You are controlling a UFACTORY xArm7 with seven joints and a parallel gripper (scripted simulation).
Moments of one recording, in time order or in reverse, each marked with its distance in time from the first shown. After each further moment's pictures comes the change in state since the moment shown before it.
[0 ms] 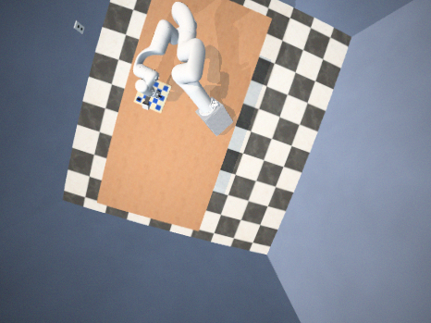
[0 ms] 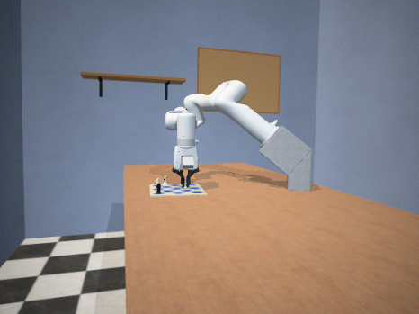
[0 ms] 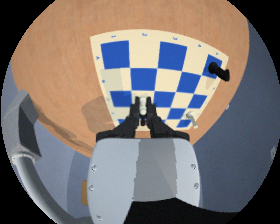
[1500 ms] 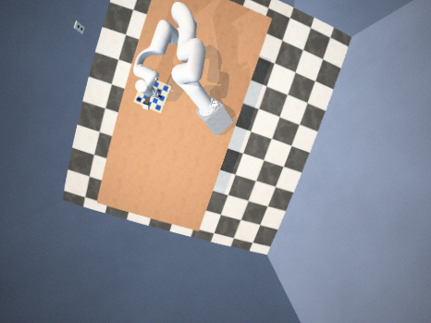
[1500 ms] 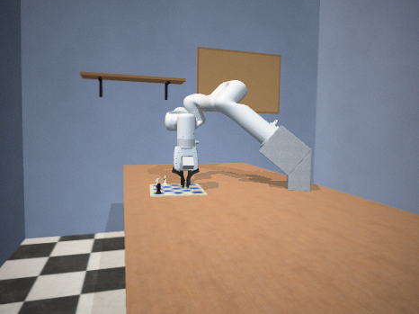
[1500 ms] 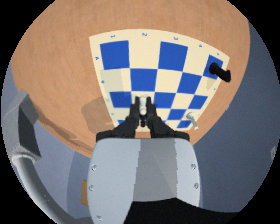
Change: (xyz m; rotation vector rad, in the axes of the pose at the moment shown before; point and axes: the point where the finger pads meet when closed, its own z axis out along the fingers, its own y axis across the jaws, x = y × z) arm 0.000 0.000 0.002 0.000 0.000 0.000
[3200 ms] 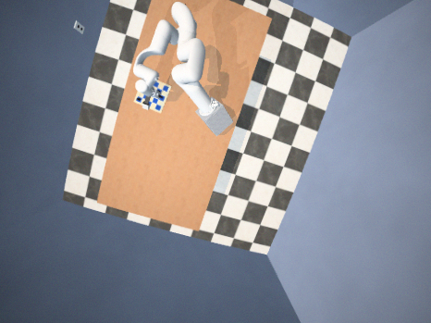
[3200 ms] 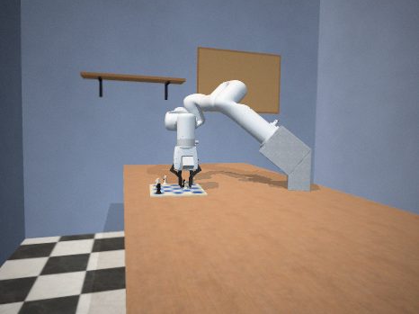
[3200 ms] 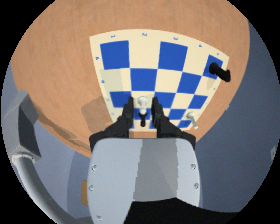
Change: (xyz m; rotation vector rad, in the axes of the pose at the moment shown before) arm 0.000 0.000 -0.001 0.000 0.000 0.000
